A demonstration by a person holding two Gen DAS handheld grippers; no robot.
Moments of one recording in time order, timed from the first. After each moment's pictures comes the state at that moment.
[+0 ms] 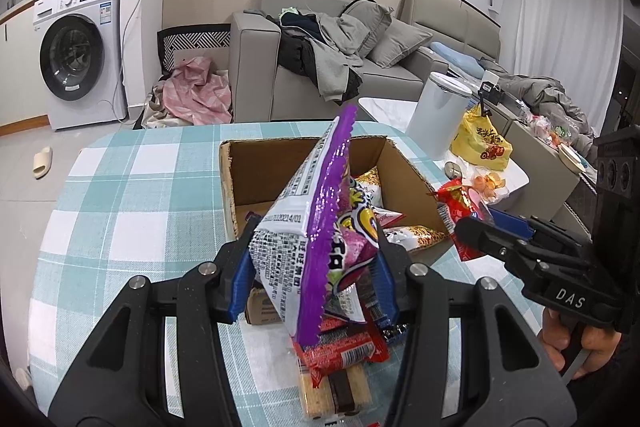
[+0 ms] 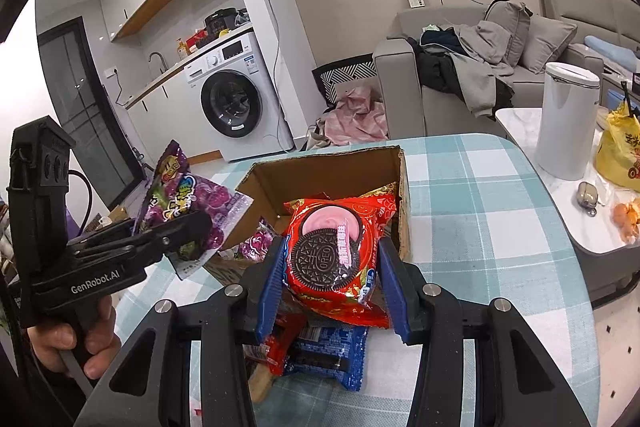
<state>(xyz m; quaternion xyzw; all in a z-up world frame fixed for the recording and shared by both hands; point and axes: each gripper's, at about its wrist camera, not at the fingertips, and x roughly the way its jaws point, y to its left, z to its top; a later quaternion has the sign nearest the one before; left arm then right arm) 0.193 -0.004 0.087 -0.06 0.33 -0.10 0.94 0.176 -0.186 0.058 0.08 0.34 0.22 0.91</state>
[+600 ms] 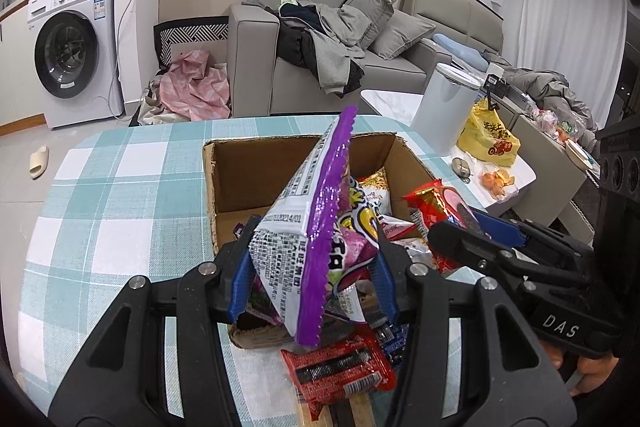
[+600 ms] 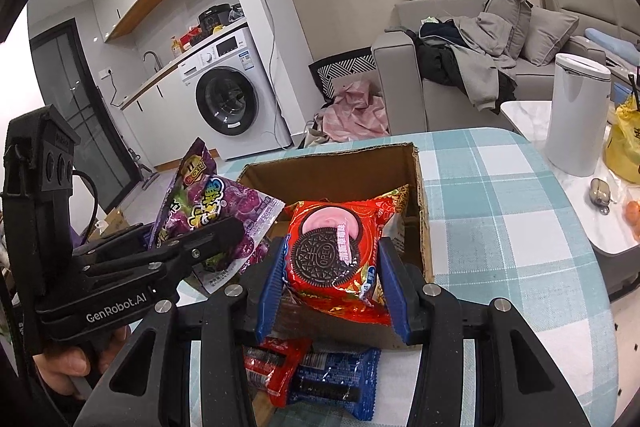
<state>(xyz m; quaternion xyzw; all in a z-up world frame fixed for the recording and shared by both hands) 0.238 -0.011 0.065 -0.06 0.34 -0.10 0.93 0.205 -0.165 0.045 0.09 0.35 0.21 0.91</state>
